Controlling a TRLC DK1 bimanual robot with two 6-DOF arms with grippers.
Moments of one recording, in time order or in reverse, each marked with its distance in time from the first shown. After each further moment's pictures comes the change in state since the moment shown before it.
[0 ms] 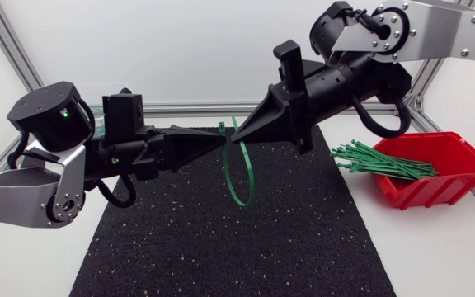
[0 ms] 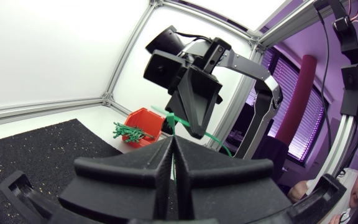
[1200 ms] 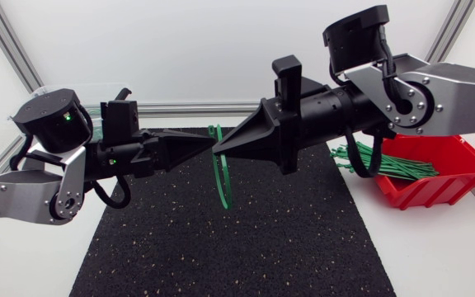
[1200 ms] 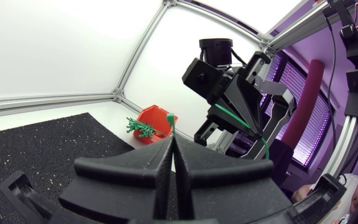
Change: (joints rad) left arm 0.066 0.053 -0.012 0.014 0.023 0.008; right arm 0.090 -0.194 -0.372 0.753 -0.031 0.540
